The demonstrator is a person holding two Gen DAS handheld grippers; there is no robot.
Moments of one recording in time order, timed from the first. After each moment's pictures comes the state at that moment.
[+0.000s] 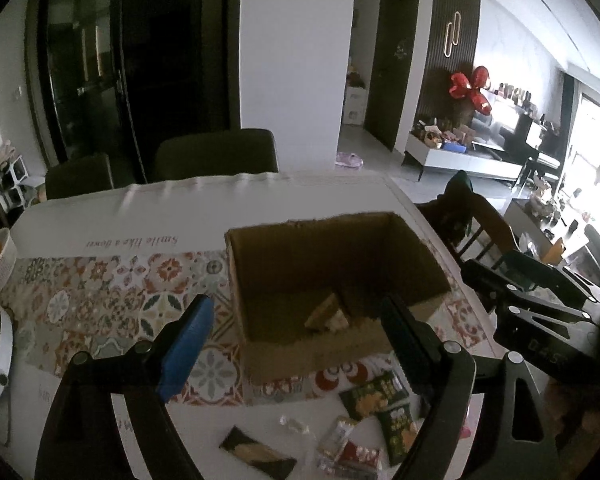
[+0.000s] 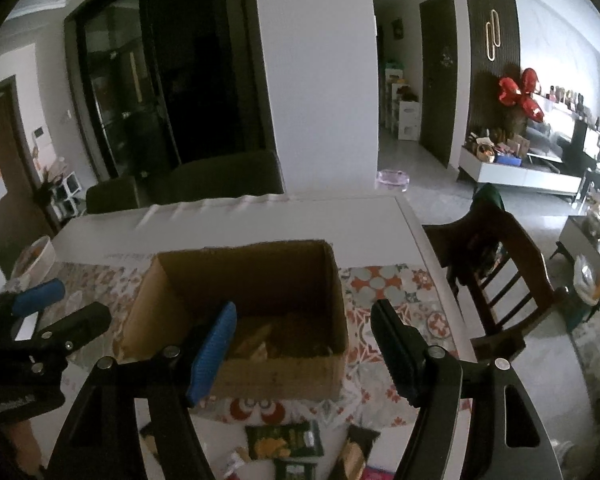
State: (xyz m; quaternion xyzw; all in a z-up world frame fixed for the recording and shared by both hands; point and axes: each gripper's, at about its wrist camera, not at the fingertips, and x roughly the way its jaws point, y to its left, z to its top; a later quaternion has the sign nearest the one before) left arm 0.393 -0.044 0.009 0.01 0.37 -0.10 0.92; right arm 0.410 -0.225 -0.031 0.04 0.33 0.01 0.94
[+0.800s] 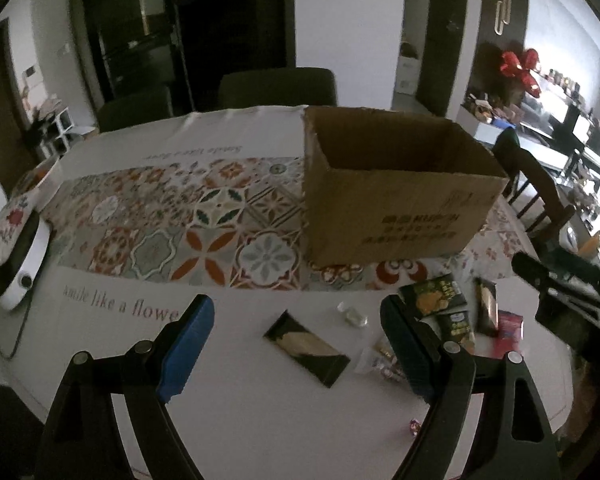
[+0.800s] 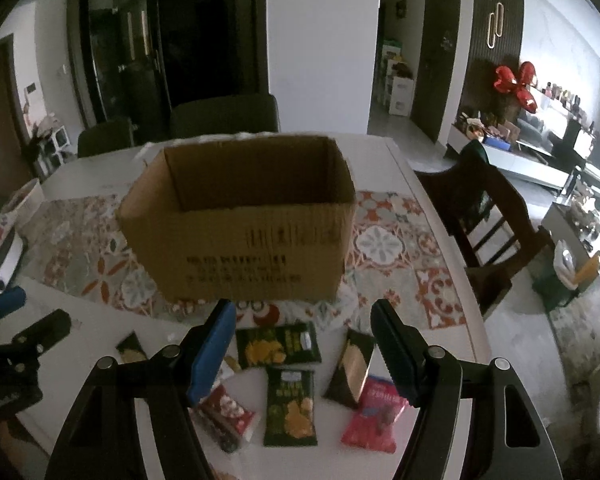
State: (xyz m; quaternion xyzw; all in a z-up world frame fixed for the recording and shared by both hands) left arm 0.305 0.002 -0.073 0.00 0.42 0.00 0.91; right arm 0.335 -0.195 -0.103 0.00 0.39 -0.02 0.92
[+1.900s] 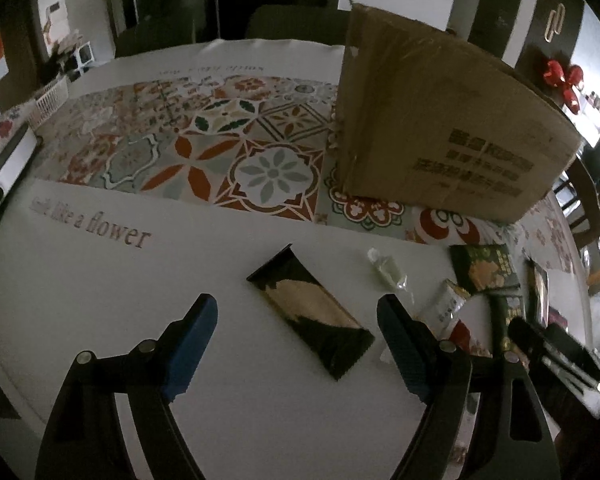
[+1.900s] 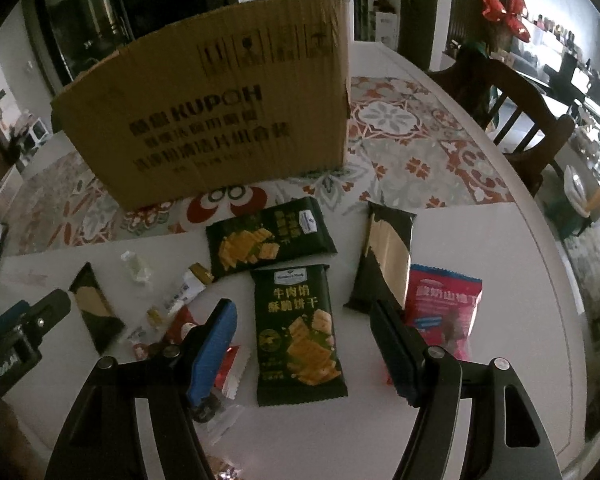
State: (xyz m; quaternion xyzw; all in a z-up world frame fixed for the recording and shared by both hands) left arm 0.331 0.004 -0.181 -0.06 0.48 0.04 0.87; right arm 0.333 -0.198 -0.218 0.06 0.48 -0.03 0.87
